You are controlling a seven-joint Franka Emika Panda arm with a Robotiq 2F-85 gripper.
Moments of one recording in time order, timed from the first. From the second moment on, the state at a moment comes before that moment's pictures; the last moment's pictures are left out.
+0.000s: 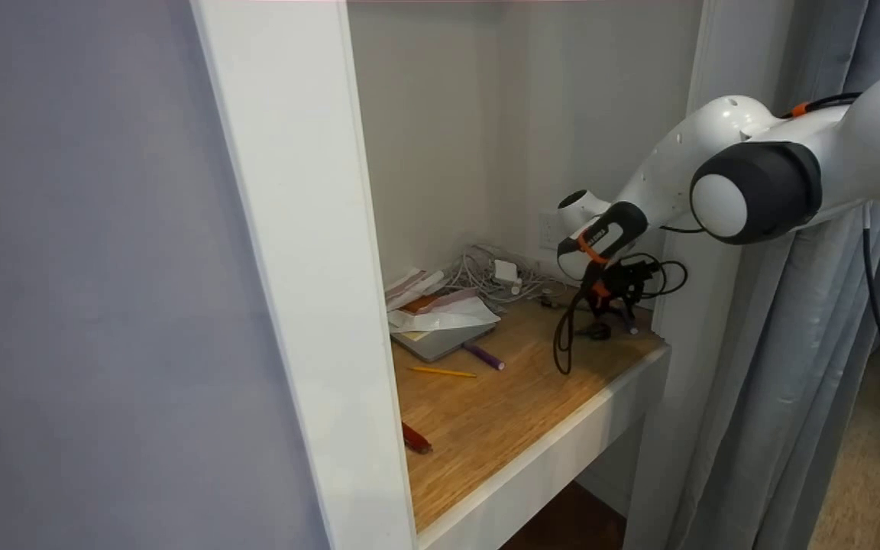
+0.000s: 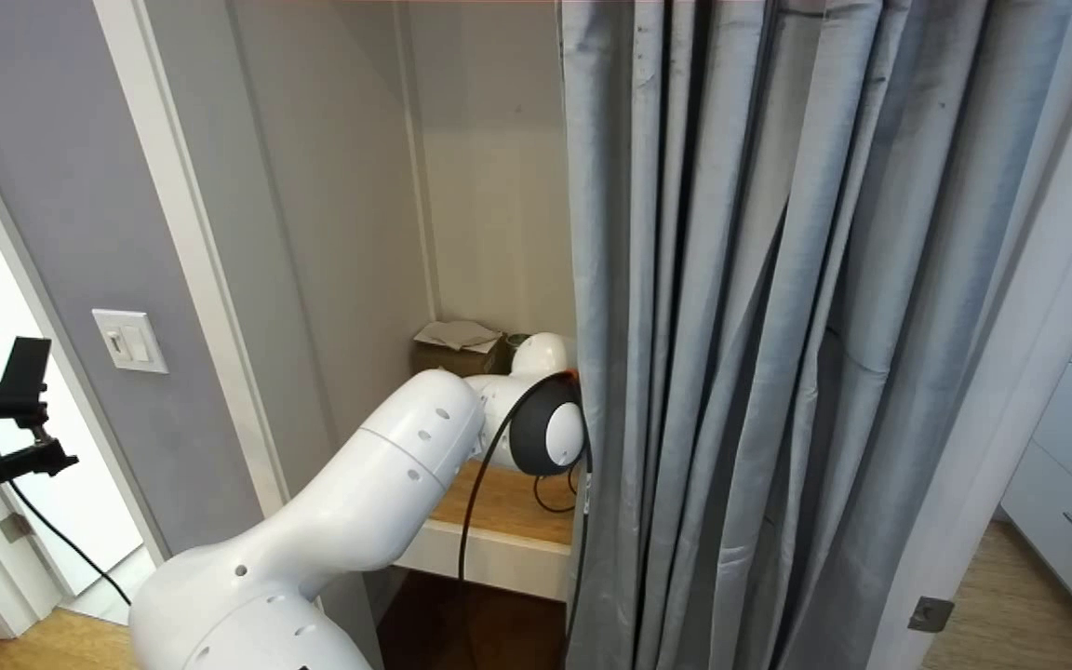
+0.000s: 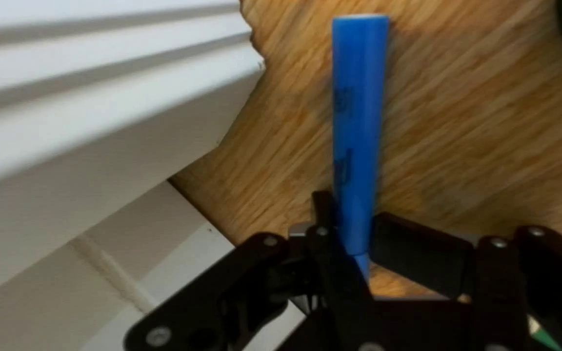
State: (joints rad) arm 0.01 1.14 -0.28 -1.08 -0.31 2.16 0.60
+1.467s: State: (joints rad) arm -0.06 1.11 -0.18 -1.07 -0.12 2.18 0.41
